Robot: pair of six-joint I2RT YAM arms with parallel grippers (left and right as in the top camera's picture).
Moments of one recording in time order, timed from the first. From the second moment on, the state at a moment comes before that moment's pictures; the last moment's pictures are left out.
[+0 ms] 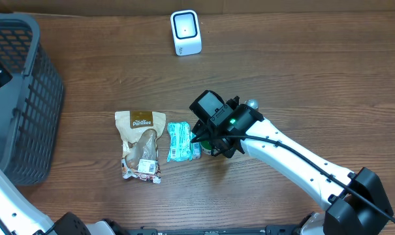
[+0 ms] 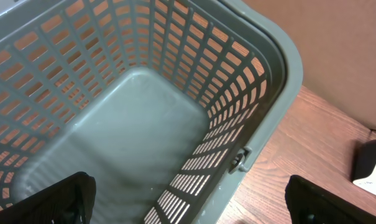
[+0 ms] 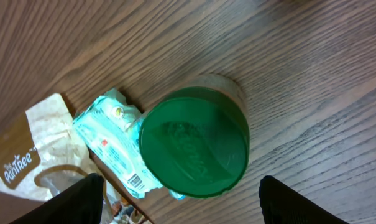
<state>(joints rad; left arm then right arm) 0.66 1.52 1.89 -1.13 0.17 -0.10 0.77 1.66 1.28 -0.93 0.06 1.38</state>
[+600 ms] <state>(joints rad) 0.66 1.52 1.89 -1.13 0.17 -0.10 0.77 1.76 1.27 -0.92 0.07 1.40</state>
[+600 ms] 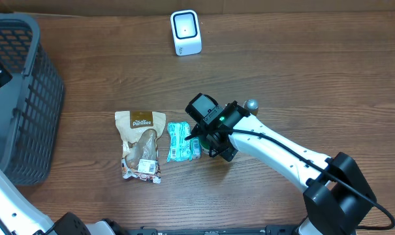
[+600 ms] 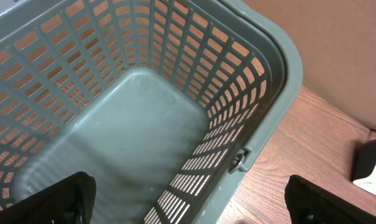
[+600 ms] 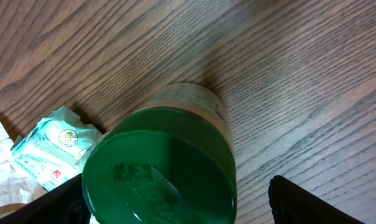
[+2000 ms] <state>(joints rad) 0.66 1.52 1.89 -1.13 0.16 -0.10 0.77 1.79 1.27 -0.98 0.10 0.99</state>
